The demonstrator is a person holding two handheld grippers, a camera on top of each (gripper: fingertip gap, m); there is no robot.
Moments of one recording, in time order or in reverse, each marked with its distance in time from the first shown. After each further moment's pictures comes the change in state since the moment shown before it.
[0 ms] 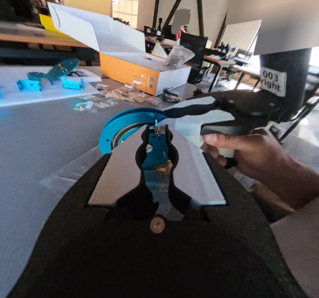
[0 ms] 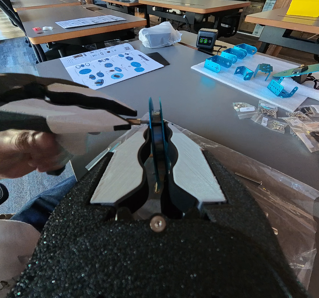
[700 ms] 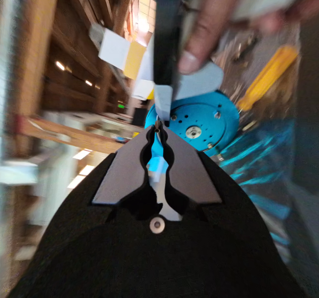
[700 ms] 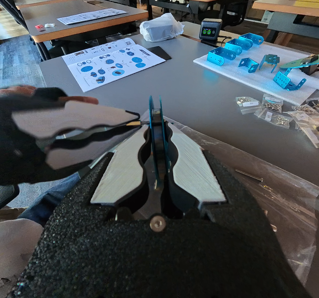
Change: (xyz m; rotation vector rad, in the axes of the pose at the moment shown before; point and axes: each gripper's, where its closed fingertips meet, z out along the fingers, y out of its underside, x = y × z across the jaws) left arm -0.008 0.007 0.011 -0.123 -0.406 1.490; right arm 0.004 0.001 -0.001 -0.040 -0.022 0.034
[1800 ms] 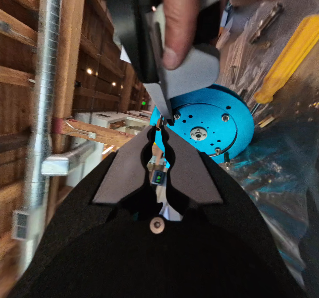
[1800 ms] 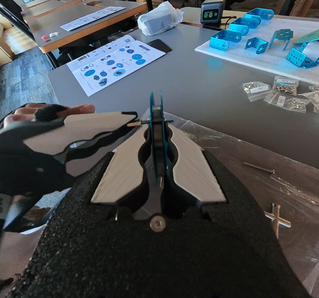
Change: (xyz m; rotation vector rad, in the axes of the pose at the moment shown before) left arm -0.003 0.003 0.005 -0.034 -0.088 0.004; right arm 0.005 0.003 0.003 -0.041 -0.032 0.124
